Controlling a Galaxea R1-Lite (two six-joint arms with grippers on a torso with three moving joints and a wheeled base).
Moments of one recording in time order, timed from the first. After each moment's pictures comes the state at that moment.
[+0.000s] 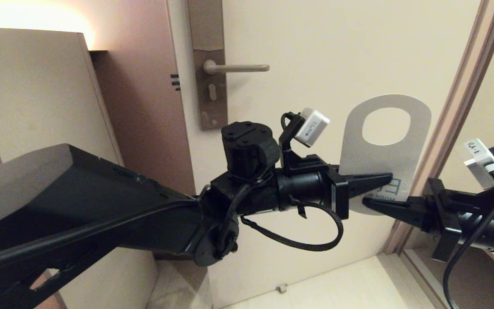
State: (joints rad) left arm -0.89 2.12 -1.28 -1.01 -0.65 -0.32; right arm 0.18 1.44 -0.46 -0.78 0.86 -0.13
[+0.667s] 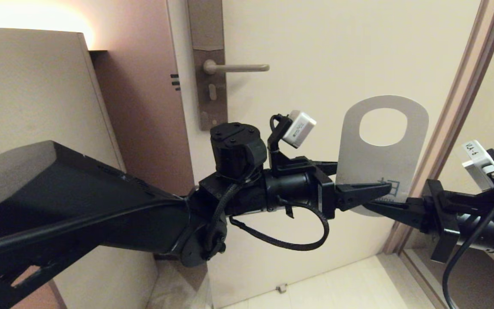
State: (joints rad) left arm -0.85 2.09 -1.21 -1.02 -0.65 -0.32; right arm 0.18 1.44 -0.46 -0.77 0.86 -0.13
